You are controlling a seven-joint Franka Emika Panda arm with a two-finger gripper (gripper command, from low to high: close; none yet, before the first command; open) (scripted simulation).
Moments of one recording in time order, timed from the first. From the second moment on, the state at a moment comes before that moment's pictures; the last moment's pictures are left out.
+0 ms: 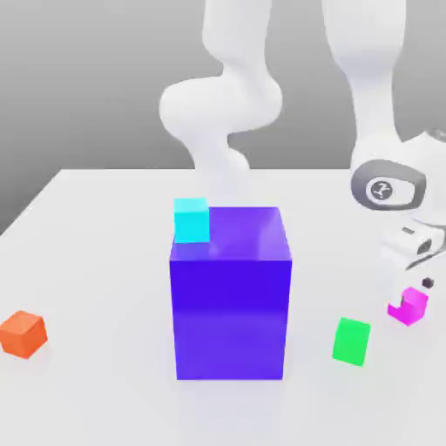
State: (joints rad) arm 0.64 0.36 0.25 -2.64 -0.51 2.97 1.55
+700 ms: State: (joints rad) arm 0.38 0.02 0.43 -2.73 -0.01 2.75 1.48
